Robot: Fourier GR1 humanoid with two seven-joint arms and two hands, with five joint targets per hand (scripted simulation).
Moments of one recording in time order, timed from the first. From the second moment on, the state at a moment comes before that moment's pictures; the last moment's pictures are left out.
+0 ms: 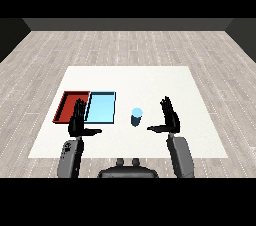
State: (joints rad) left arm 0.01 0.03 0.06 -1.57 0.12 -0.10 -0.44; right arm -0.05 -0.02 0.02 -1.55 -0.14 0.08 -0.26
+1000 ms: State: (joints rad) left arm -0.01 0.03 0.05 -1.56 0.16 -0.08 -0.45; right arm -0.13 0.00 0.10 -1.33 -0.23 -0.03 -0.26
